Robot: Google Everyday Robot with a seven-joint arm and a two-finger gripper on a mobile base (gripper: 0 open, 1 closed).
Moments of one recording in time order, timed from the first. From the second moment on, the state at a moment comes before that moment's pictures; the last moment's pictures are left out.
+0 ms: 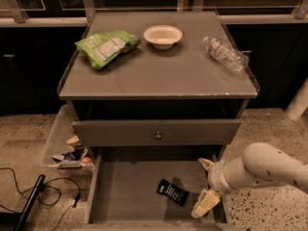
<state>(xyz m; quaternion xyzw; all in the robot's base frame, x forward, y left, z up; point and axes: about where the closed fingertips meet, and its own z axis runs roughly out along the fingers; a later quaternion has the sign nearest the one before) 0.436 -0.164 0.549 -0.55 0.78 0.18 0.25</state>
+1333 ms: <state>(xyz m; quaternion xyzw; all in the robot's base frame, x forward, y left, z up) 0.481 -0.099 0.416 -0.51 0.76 0.24 0.34</state>
